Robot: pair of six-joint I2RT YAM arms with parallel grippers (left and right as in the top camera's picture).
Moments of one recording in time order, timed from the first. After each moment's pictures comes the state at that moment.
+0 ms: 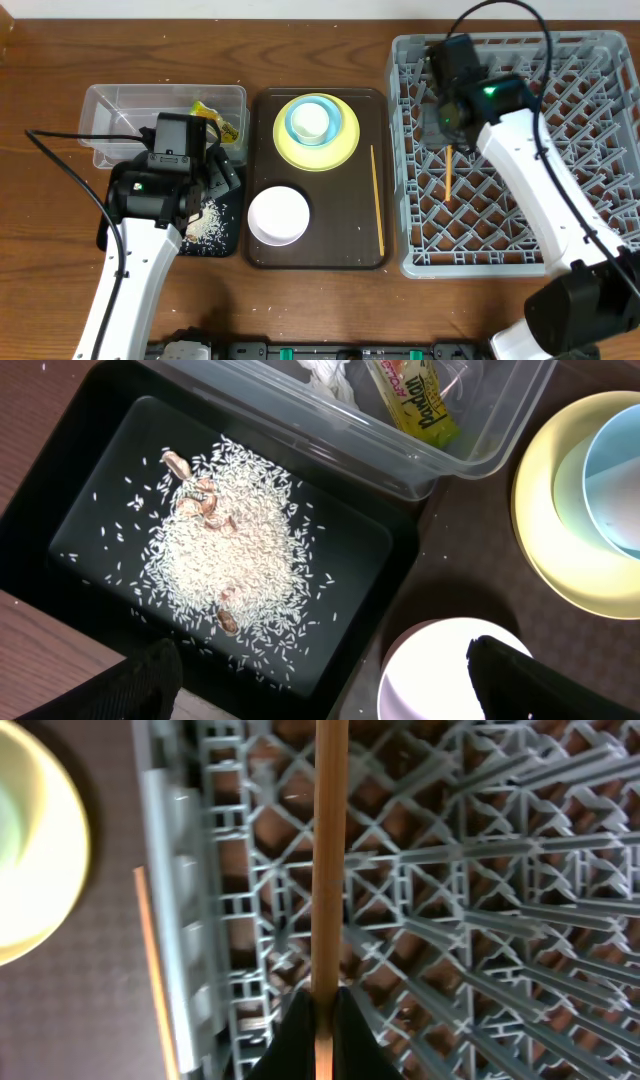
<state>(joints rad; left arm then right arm) -0.11 1.23 1.11 -1.00 -0.20 -0.54 0.31 1.74 1.61 -1.11 0.24 0.33</state>
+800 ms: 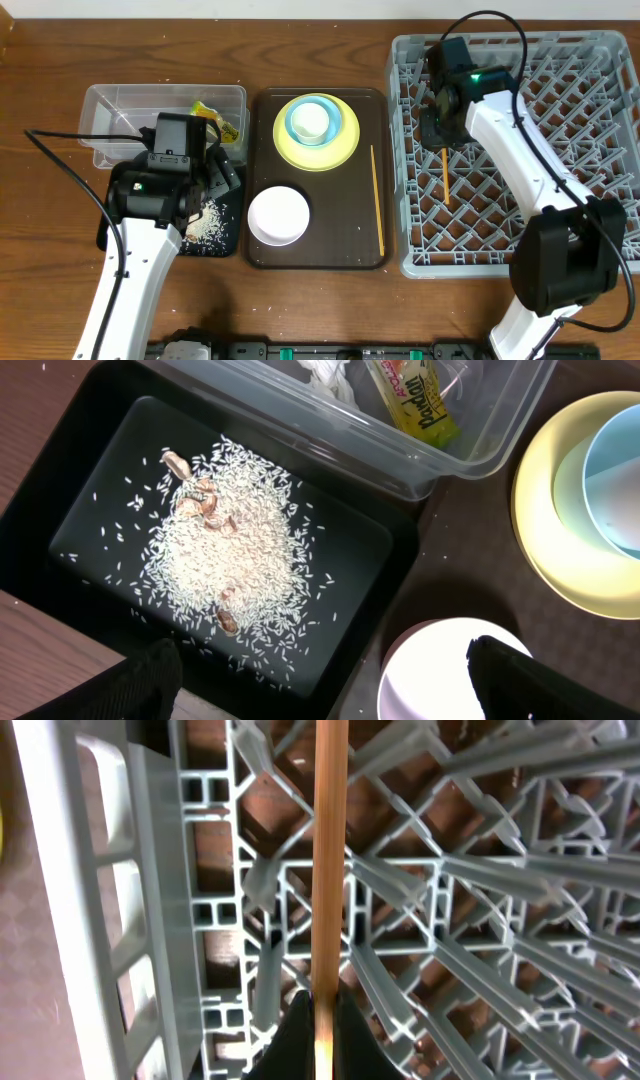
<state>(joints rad) -0.11 1.23 1.11 -1.00 -0.20 -0.54 0.26 1.91 1.61 -1.05 0.15 0.22</state>
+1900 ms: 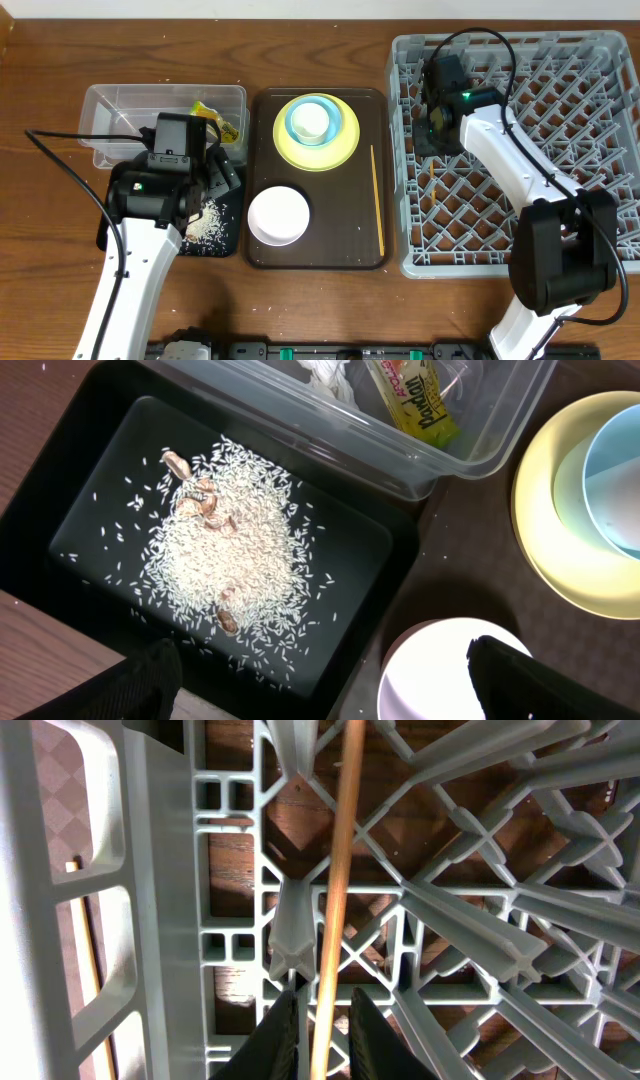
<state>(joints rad) -0.11 1.23 1.11 -1.00 -0.20 -0.54 0.26 1.91 1.45 -0.86 0.10 0.20</state>
